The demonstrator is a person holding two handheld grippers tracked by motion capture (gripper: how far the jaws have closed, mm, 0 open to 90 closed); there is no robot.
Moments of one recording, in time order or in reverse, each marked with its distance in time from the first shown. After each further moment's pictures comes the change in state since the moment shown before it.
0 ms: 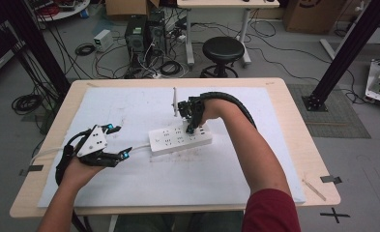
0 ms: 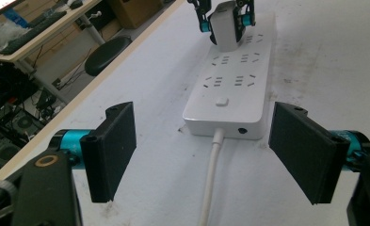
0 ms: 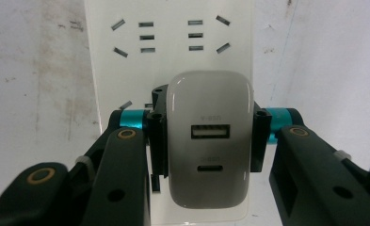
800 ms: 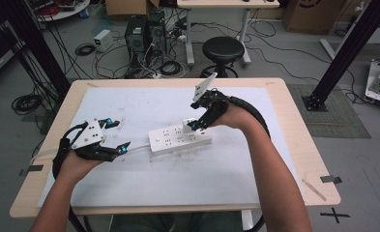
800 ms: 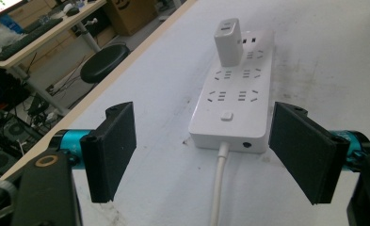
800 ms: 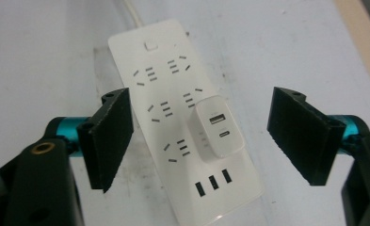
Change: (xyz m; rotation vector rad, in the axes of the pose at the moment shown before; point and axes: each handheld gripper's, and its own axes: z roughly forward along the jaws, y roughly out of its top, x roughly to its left) left arm 0.017 0.012 -0.003 -0.047 -0.036 -0.015; right arm 0.067 -0.048 -0.067 -0.503 -0.238 0.340
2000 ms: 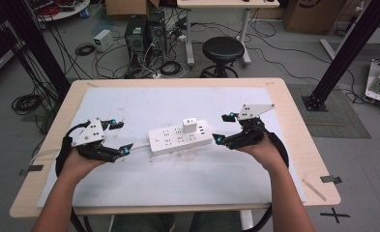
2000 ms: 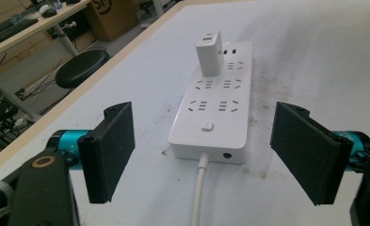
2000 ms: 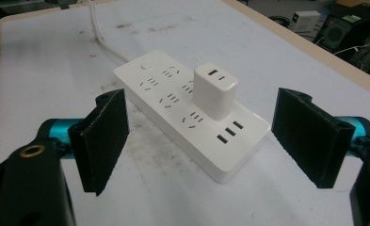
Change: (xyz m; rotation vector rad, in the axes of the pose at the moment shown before) left arm 0.000 -0.003 0.007 -0.028 -0.076 -0.047; right arm 0.063 -0.102 -0.045 -0.354 -0.169 0.289
